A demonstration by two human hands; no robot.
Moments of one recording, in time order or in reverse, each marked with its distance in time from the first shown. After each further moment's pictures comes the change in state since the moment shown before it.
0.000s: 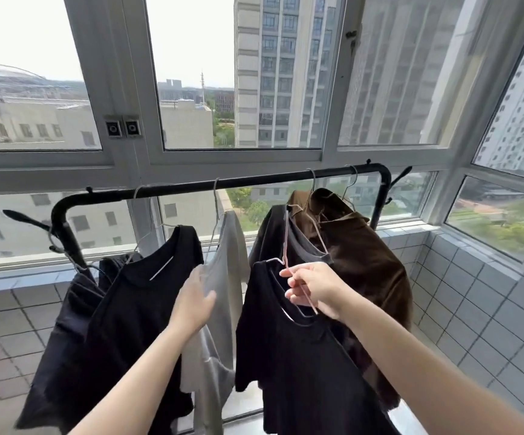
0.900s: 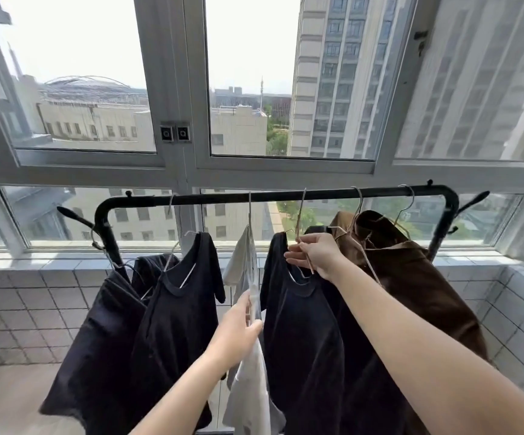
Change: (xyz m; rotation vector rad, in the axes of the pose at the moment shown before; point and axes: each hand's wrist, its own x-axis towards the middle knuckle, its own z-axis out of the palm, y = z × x) left_hand -0.014 0.034 0.030 -0.119 -0.117 -0.019; right_hand 0.117 -0.063 0.014 0.109 -0.023 -0.108
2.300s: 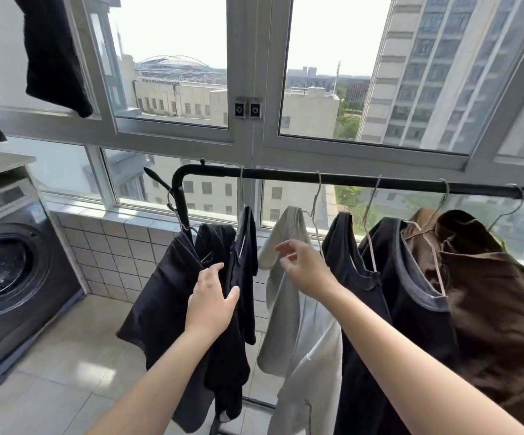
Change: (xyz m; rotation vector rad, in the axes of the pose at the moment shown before) left_hand -0.030 -0.069 -0.066 0.243 0.540 -0.224; right_hand -0.031 0.063 0.090 -0.864 -0.313 -0.474
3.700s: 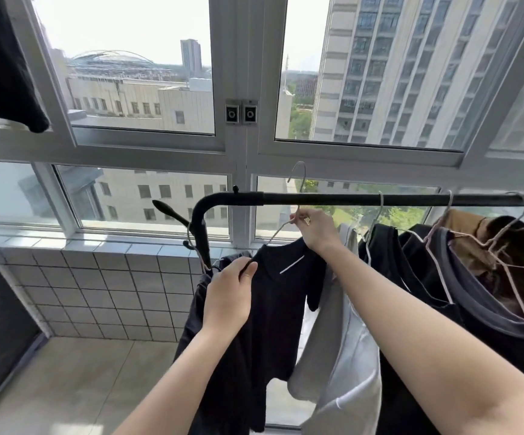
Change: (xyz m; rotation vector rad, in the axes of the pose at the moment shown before) left_hand 0.143 -0.026 -0.052 -0.234 -0.061 0.256; right_hand 0.187 -0.032 0.043 -0.069 0.313 0.222
